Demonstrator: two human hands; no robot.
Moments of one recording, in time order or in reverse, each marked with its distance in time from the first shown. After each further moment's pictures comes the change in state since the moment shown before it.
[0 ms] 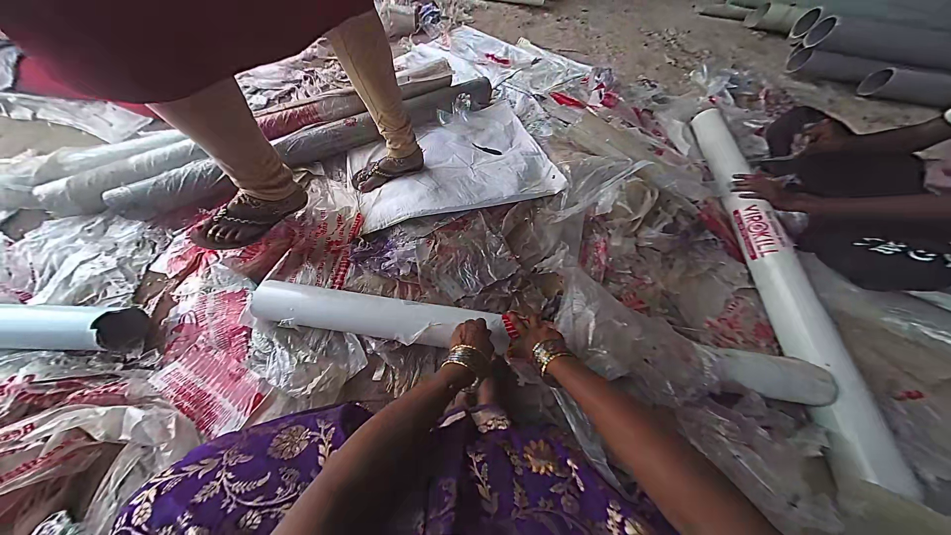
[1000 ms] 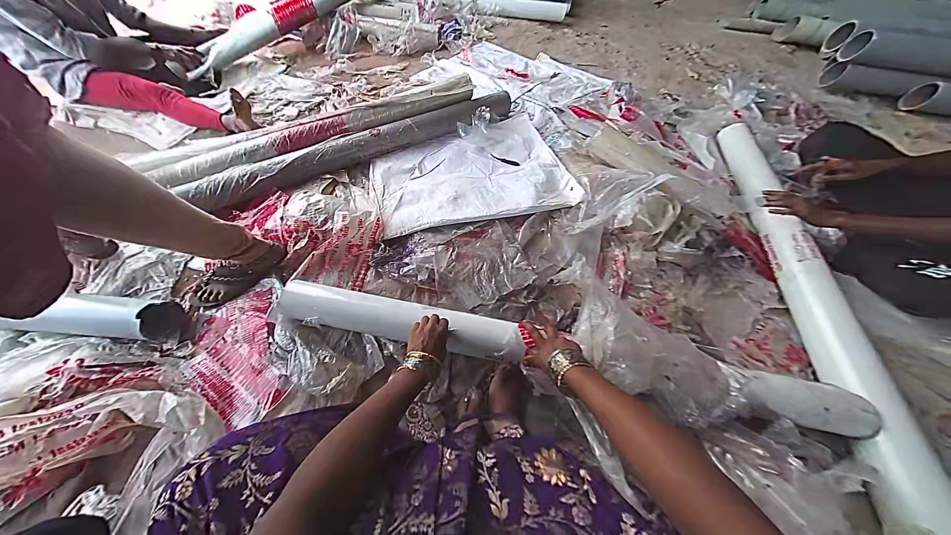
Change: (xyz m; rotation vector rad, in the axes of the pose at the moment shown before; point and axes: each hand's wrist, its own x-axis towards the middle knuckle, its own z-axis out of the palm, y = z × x) left_hand -0.001 -0.104 -0.022 0.238 0.209 -0.007; right_hand 0.000 -0.001 -0.001 -0.013 -0.007 0.006
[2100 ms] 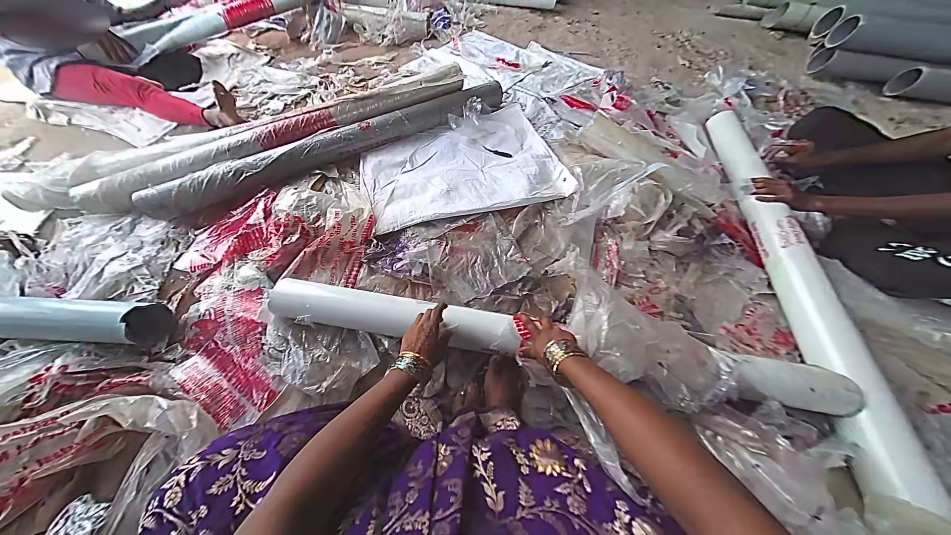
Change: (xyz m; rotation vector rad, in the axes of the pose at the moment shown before) left_hand -0.003 -0.013 0.015 -0.303 0.190 0.138; right_hand -0.001 -0.001 -0.003 0.004 0.000 0.010
